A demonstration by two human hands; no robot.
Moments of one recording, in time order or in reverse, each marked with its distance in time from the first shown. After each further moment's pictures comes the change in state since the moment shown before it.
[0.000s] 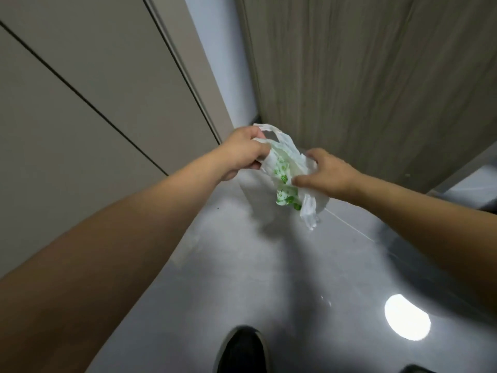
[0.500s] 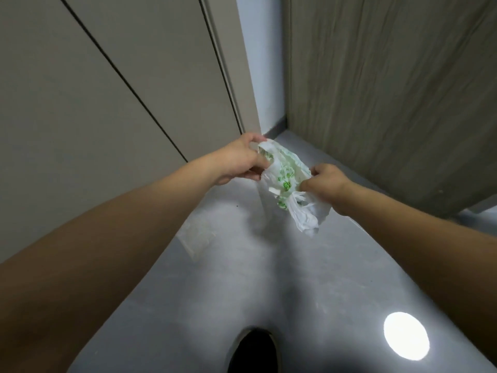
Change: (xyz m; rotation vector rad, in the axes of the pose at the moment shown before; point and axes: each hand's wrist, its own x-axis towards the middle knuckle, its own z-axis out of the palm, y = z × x) left_hand -0.014 -0.037 -0.060 -0.089 -0.062 -0.128; right_hand 0.019 -0.043 0.051 0.246 -0.034 0.199
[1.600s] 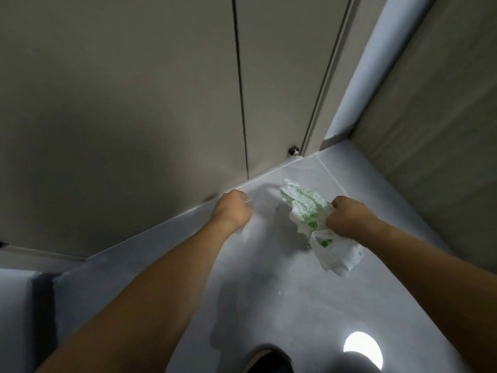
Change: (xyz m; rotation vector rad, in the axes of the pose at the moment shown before) left_hand -0.002 -0.179 -0.070 0.404 0.416 -0.231; right_hand 0.027 -0.042 0.089 -0.796 -0.097 0.008
